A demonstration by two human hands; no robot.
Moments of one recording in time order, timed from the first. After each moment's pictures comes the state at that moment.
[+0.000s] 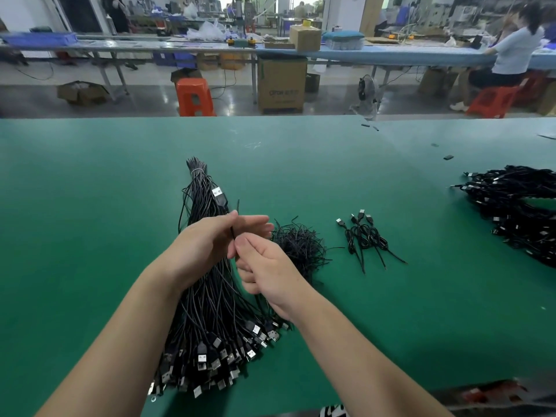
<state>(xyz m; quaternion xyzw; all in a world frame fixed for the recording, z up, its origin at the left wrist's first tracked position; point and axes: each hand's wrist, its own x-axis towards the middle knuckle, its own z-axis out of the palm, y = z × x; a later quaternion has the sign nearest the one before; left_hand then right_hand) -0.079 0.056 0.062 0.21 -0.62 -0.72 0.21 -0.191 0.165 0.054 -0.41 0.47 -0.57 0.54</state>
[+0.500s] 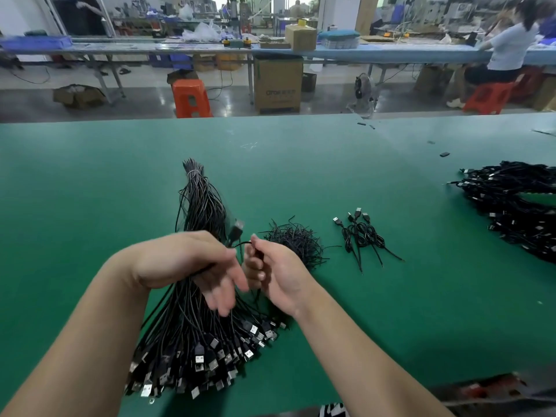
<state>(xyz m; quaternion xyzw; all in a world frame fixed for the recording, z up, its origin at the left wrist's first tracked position) -0.056 0.063 0.104 0.19 -0.73 -0.65 -0.08 -0.211 0.157 0.031 -0.25 0.39 -0.60 0.65</state>
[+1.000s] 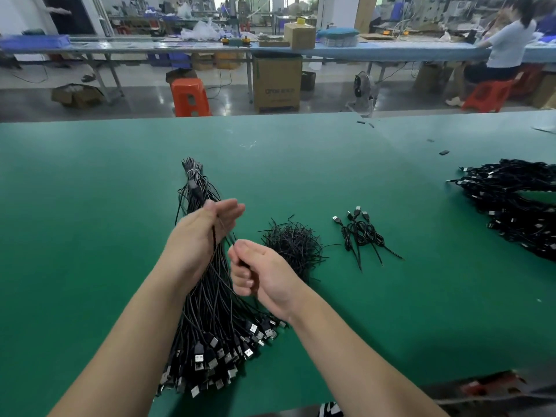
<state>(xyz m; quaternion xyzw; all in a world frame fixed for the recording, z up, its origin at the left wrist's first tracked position) -0.094 0.061 0.055 0.29 -0.57 -0.66 0.39 -0.198 0.159 0.030 -0.35 0.39 -0.58 0.62</state>
